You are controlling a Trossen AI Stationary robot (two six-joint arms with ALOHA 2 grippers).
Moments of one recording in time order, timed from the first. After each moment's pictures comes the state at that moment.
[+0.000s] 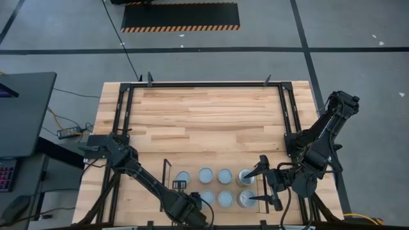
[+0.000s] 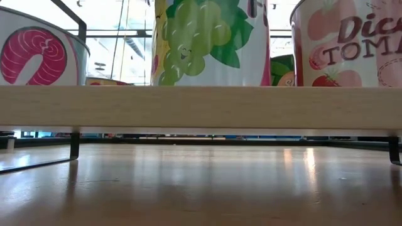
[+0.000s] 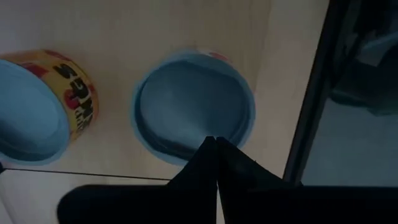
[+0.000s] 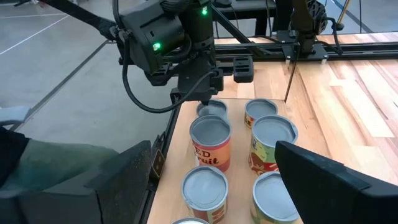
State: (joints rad) left arm -0.67 2.30 2.15 -1.43 0.02 -0.69; right arm 0.91 1.28 1.04 -0.27 0.65 0.45
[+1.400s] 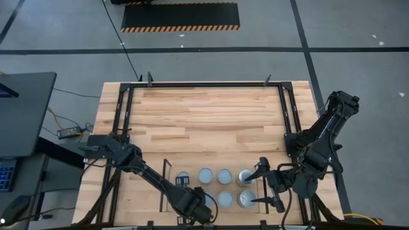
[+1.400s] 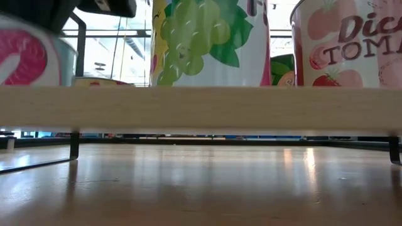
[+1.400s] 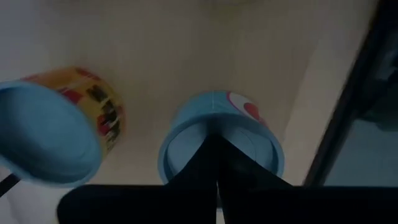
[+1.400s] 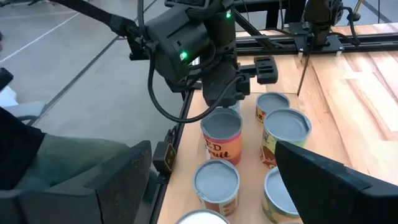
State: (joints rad) left arm -0.61 2.33 2.15 -1.42 0.00 -0.70; right arm 0.91 1.28 1.04 -0.28 0.61 0.48
